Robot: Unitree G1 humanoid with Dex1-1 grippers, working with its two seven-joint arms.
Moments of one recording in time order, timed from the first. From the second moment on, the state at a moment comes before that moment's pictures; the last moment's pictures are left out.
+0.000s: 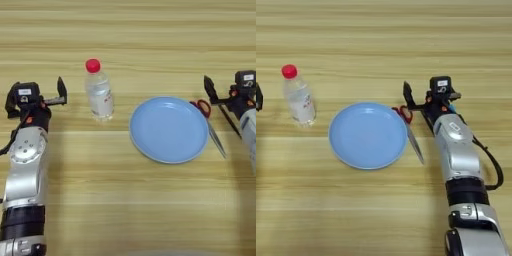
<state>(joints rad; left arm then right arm) -0.08 0.16 0.21 -0.08 -0.10 0.09 0.02 -0.38 -0.21 -0.13 0.32 0.15 0.05 0.22</state>
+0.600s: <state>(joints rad) 0.06 0.08 -0.03 -0.26 -0.05 0.15 -0.03 -0.40 -0.18 -0.12 0.32 0.14 0.05 0.18</state>
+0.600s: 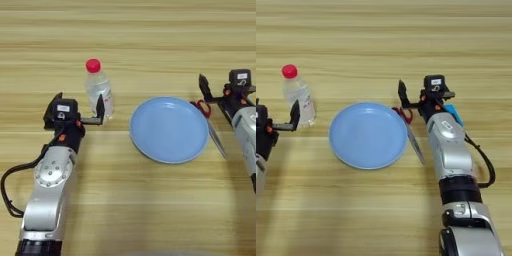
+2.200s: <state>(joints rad) -0.15 0.07 -0.01 0.10 -0.04 0.03 -0.08 -0.40 -0.15 -0.11 0.31 0.14 0.06 0.16</state>
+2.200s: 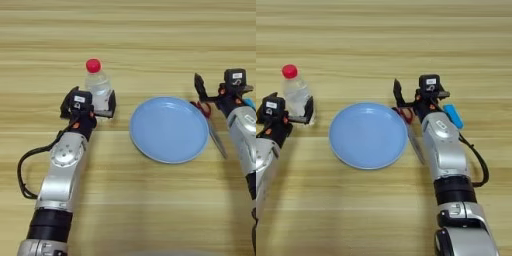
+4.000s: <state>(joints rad) -0.38 0.07 0.03 0.52 -0.01 -0.17 -0.02 -0.40 -0.15 -0.10 0.31 0.14 0.06 0.16</state>
